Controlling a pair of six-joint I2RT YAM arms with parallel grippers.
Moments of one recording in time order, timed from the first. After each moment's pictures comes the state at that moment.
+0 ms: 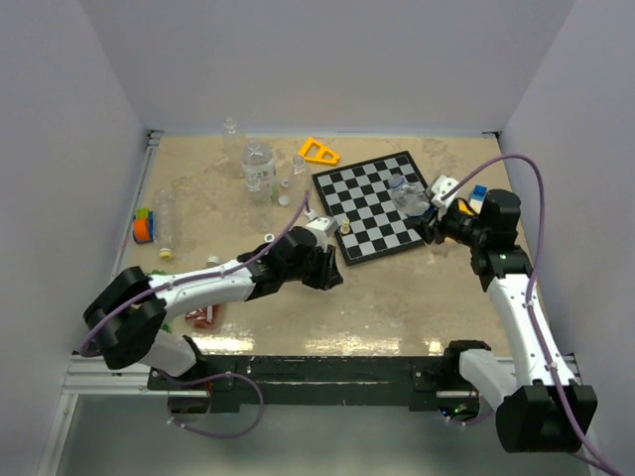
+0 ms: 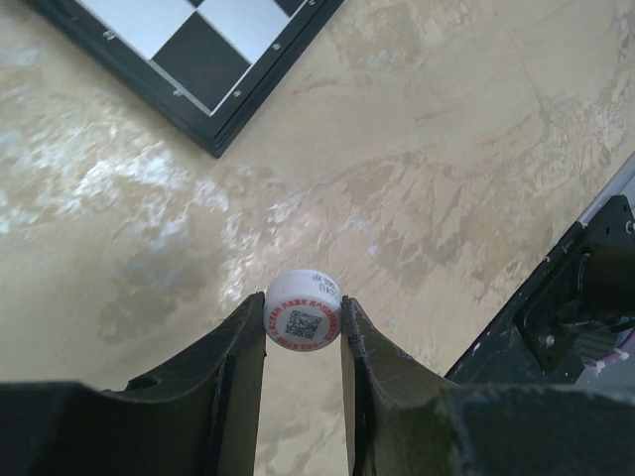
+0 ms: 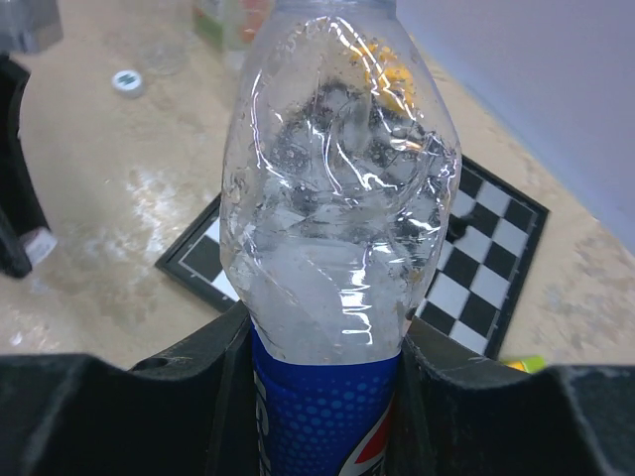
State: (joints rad) left arm -0.90 1.42 0.79 -0.01 0.09 -0.57; right arm 0.02 0.96 0.80 -0.23 -0.79 -0.51
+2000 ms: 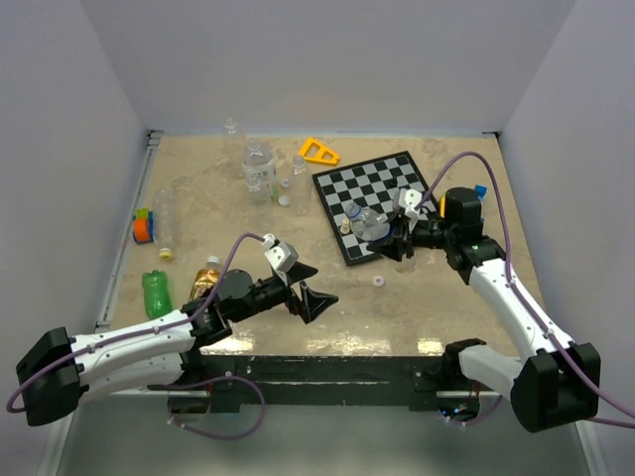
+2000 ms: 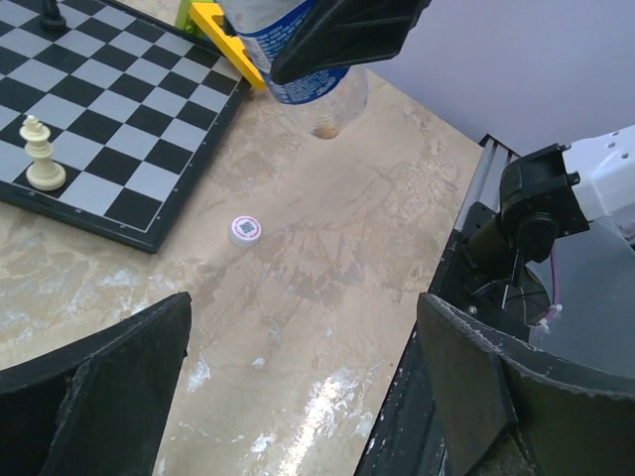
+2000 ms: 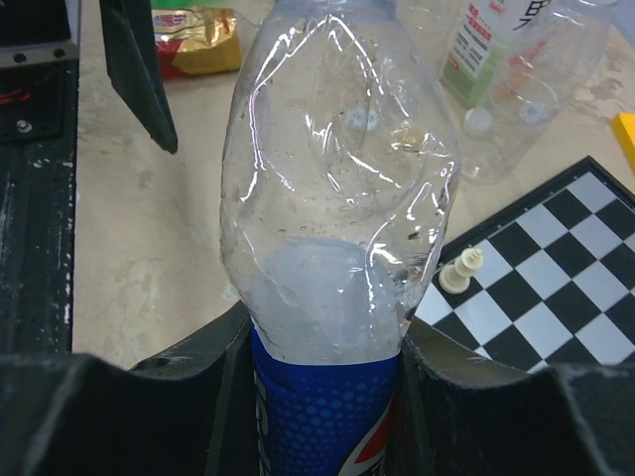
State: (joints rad) left arm -1.02 0.87 0.38 0.42 0.05 -0.36; right arm 0.19 1.08 0.78 -0.19 -1.03 -0.46
